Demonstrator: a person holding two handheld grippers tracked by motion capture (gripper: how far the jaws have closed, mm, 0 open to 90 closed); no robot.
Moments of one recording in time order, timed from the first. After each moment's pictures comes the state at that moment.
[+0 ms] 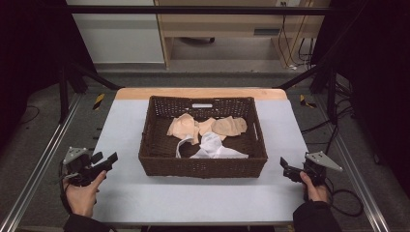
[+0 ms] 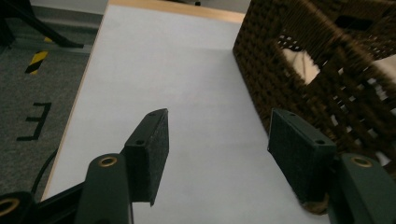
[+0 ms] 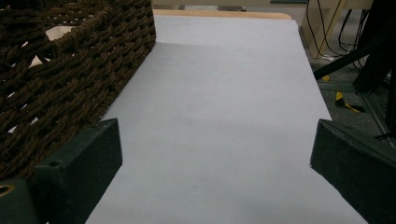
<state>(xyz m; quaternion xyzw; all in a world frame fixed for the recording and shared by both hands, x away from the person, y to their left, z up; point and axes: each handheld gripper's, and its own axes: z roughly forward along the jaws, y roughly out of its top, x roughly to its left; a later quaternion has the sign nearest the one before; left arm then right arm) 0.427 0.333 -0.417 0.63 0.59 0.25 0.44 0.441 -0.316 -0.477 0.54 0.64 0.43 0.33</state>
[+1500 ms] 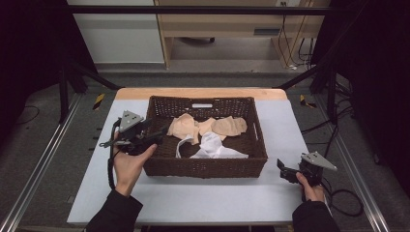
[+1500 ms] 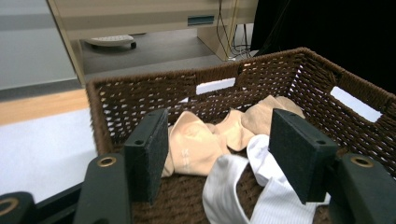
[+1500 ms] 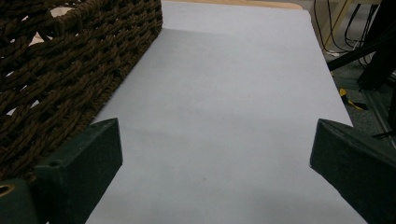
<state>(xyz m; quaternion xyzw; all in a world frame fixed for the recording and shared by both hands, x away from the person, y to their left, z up) 0.470 0.184 -0.329 0.70 0.45 0.27 0.48 0.444 -0.309 -0.483 0.54 0.66 0.42 0.32</state>
